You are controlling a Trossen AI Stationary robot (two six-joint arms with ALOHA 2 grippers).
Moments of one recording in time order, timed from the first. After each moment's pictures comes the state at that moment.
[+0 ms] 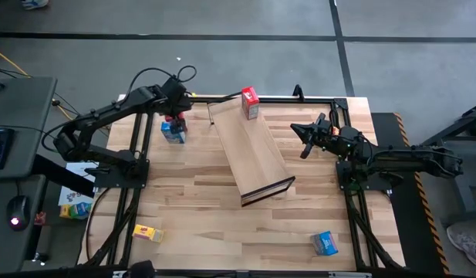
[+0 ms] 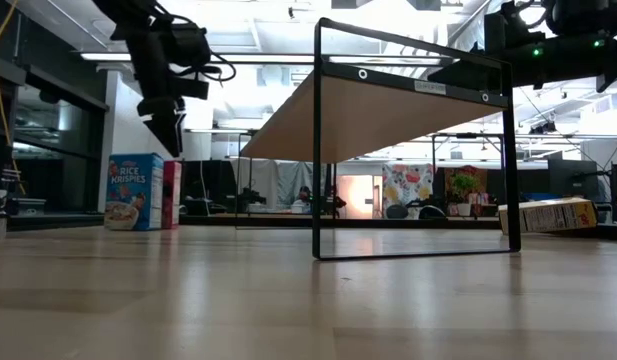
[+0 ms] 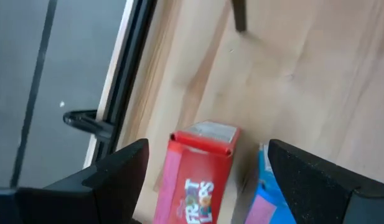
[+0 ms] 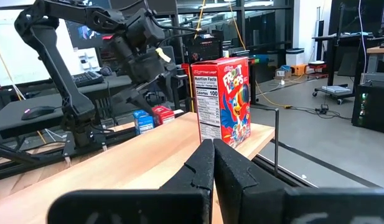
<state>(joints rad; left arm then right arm) 0.76 1.30 1.01 -0.84 -0.12 0.52 -0.25 0.69 0.21 0.54 0.21 0.10</state>
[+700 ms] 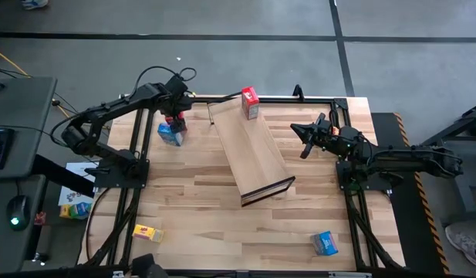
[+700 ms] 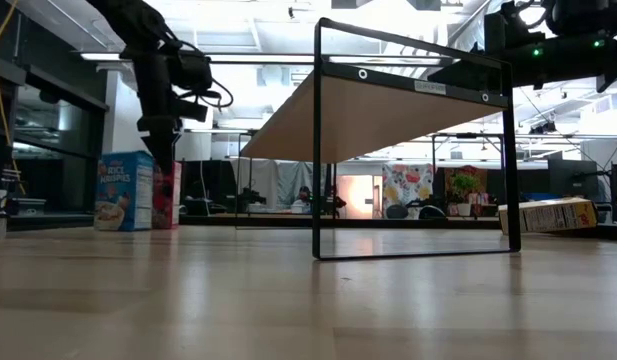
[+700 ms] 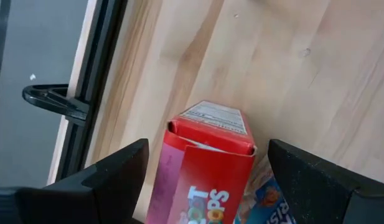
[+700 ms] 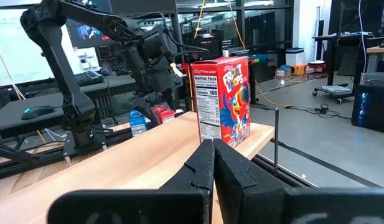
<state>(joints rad) 0.83 1.41 1.01 -0.86 -0.09 0.53 -0.25 0.69 0.21 0.54 0.21 0.10</state>
